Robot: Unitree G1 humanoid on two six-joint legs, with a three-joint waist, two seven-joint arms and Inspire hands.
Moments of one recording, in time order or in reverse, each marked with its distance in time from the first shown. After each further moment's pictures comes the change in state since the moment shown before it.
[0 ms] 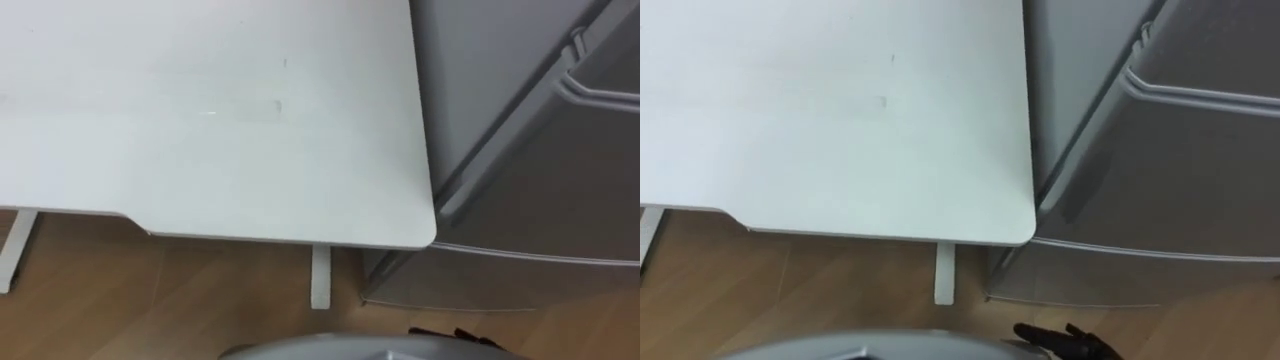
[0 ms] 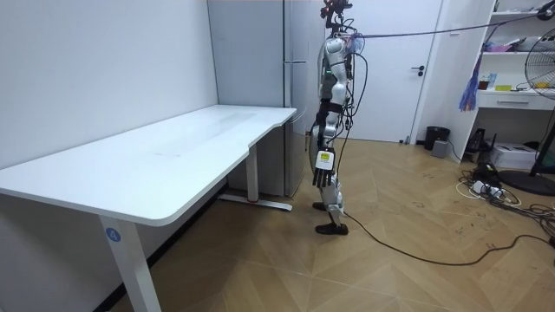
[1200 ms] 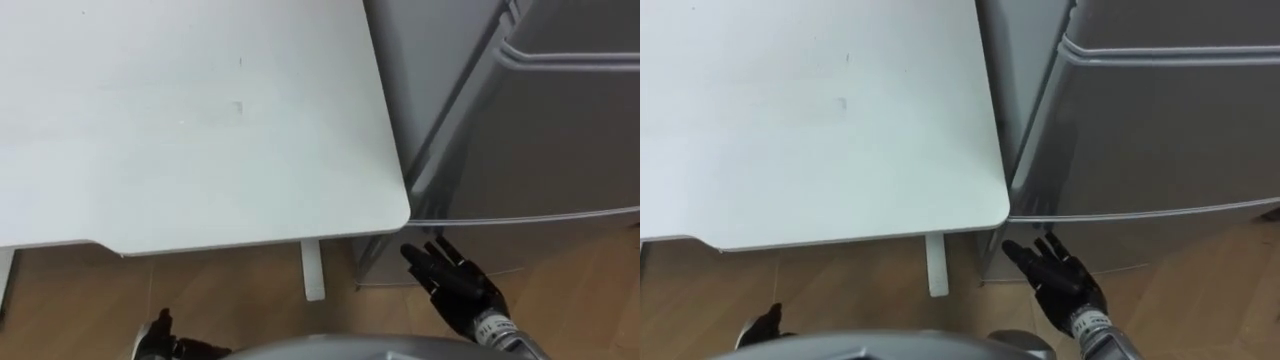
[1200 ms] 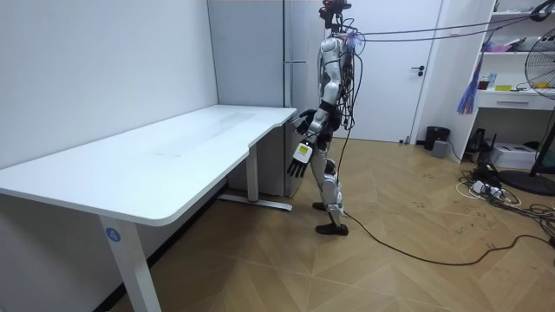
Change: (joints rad) left arm -0.038 0.002 -0.114 -0.168 -0.142 -0.070 0.003; right arm 0.178 -0.015 0.138 -0.656 0.428 -0.001 0.051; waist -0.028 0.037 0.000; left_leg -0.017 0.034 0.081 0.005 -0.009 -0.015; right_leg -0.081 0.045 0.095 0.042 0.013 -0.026
